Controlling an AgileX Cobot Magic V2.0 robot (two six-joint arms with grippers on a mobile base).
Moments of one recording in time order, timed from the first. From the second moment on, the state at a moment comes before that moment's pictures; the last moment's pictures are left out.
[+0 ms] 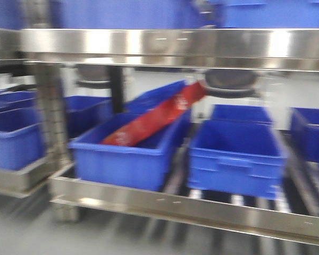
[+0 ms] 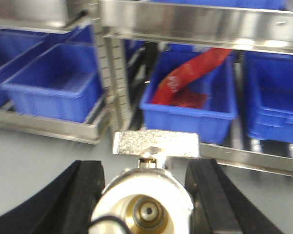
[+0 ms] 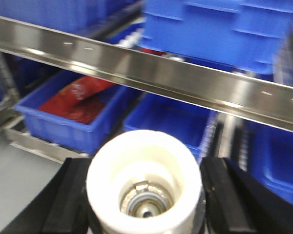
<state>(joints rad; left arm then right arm) 0.14 0.85 -0.99 -0.10 0.65 0.18 0.12 0.90 -1.11 0.10 0.69 -0.07</state>
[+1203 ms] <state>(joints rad) 0.14 0.85 -0.99 -0.10 0.65 0.18 0.12 0.90 -1.11 0.09 0.69 -0.07</state>
